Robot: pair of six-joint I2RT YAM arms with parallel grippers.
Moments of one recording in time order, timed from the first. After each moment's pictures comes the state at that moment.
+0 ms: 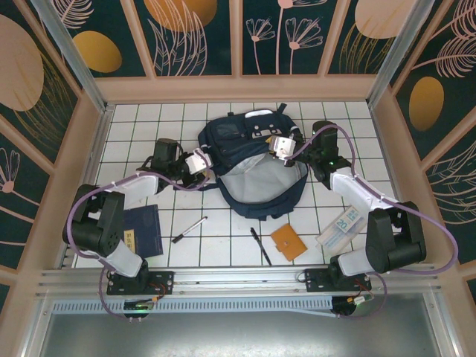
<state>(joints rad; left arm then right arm) -0.29 1.60 0.82 0.04 0.54 0.80 0.29 1.42 0.89 0.17 -0.75 -1.00</state>
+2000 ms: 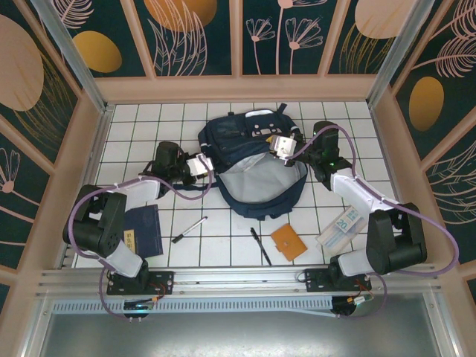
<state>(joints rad) -0.31 1.60 0.76 0.19 0.43 0.93 0.28 1.41 0.87 0.19 -0.75 -0.98</state>
